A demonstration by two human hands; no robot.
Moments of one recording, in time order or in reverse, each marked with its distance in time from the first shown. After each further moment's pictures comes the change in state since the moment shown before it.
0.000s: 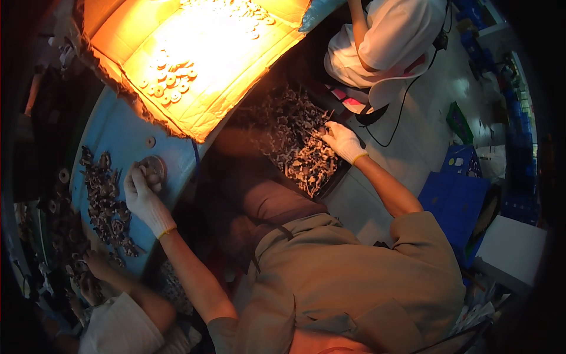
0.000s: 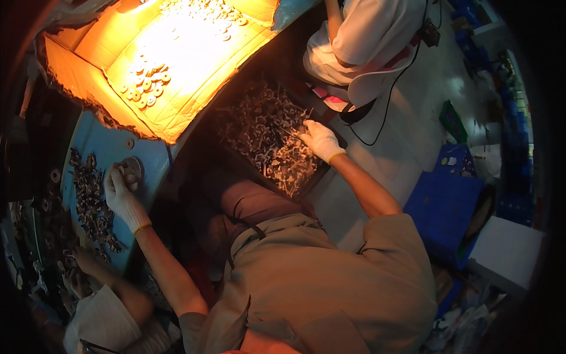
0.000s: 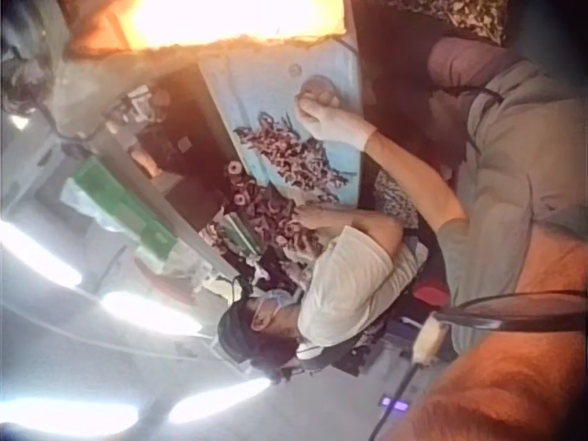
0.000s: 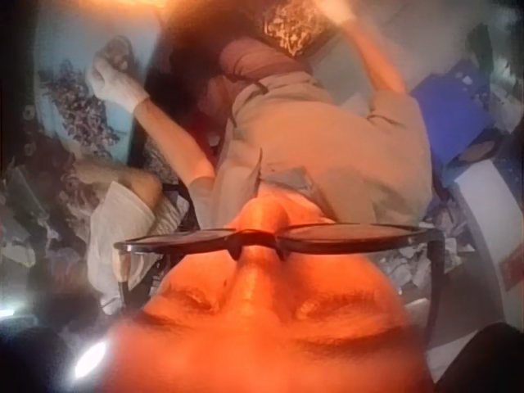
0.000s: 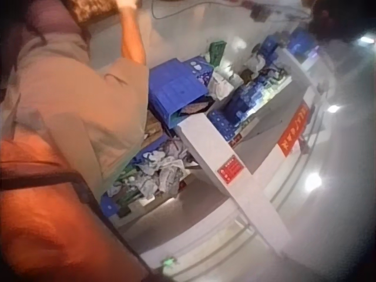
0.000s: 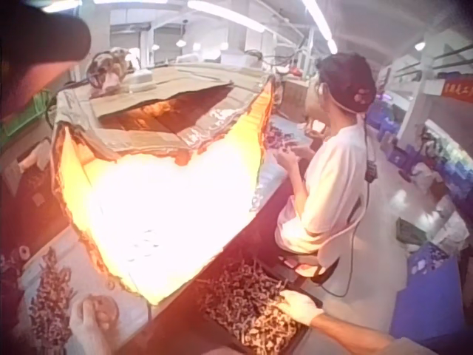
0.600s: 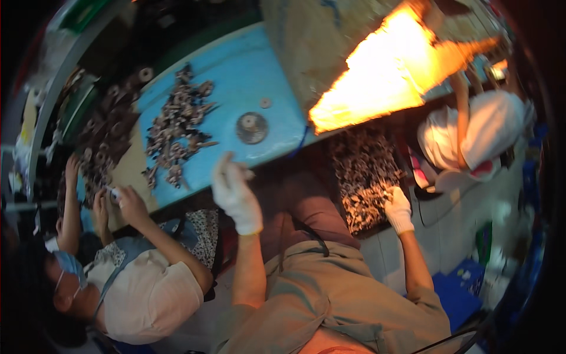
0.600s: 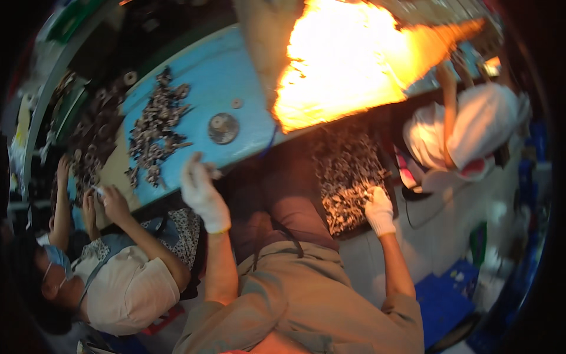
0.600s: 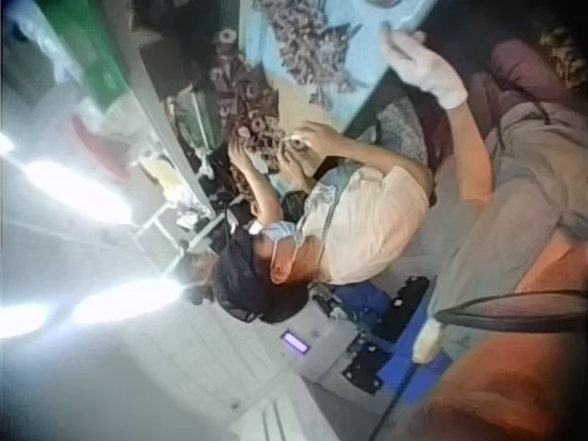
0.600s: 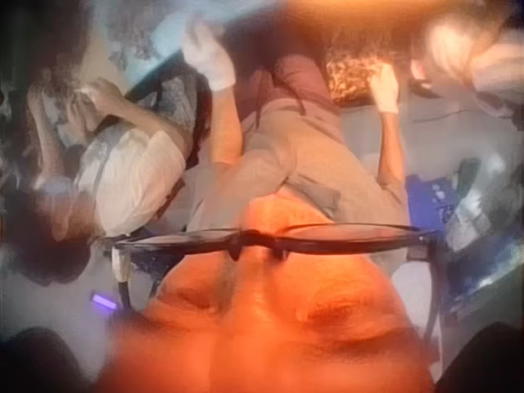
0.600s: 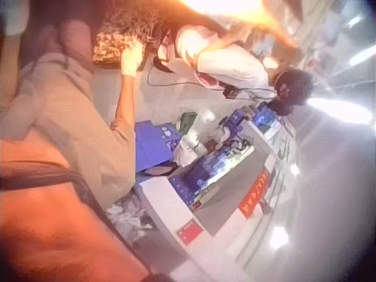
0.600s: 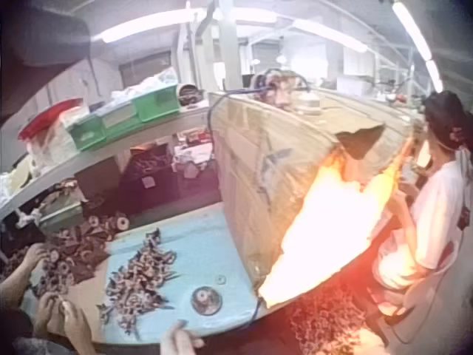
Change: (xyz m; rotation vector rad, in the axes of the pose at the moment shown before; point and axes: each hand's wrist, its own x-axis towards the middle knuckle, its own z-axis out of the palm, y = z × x) left_hand -0.099 0.000 -0.019 -0.067 0.306 0.098; right_hand -0.027 -0.006 0.020 -0.060 0.133 -0.252
